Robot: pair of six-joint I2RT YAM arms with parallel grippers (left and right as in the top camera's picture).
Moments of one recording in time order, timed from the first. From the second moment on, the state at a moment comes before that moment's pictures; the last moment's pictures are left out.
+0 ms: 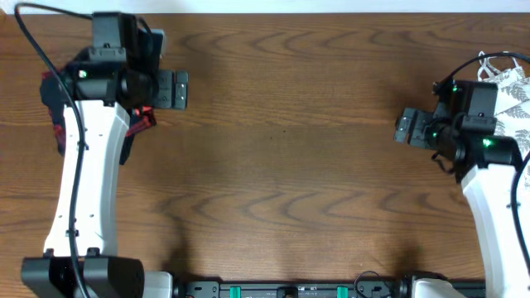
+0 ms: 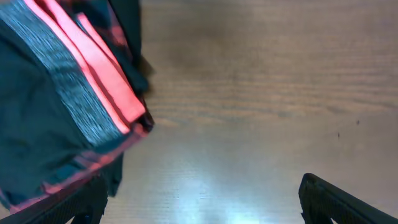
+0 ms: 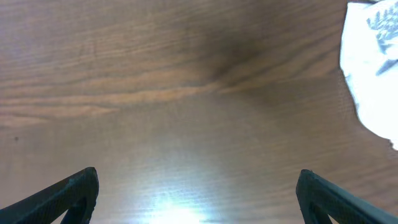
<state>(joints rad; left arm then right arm) 0.00 1.58 1.62 -1.09 0.05 0.09 -0.07 1.29 1.07 -0.74 -0.02 0.14</state>
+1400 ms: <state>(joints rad) 0.00 0.67 0.96 -0.97 0.08 0.03 0.31 0.76 0.78 -0.78 0.21 0.24</state>
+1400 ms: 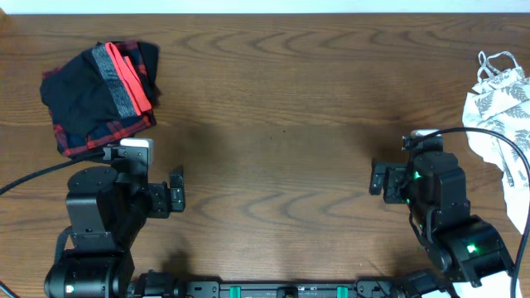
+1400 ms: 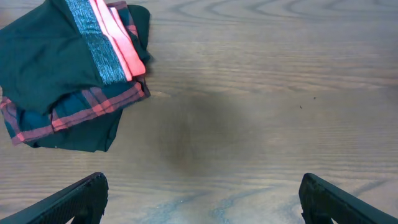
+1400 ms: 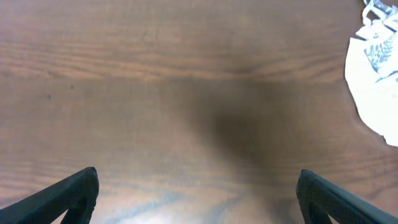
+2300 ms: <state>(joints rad) 0.00 0.67 0.95 -0.97 0.08 0.03 0.06 0.02 0.01 0.04 0.01 0.15</state>
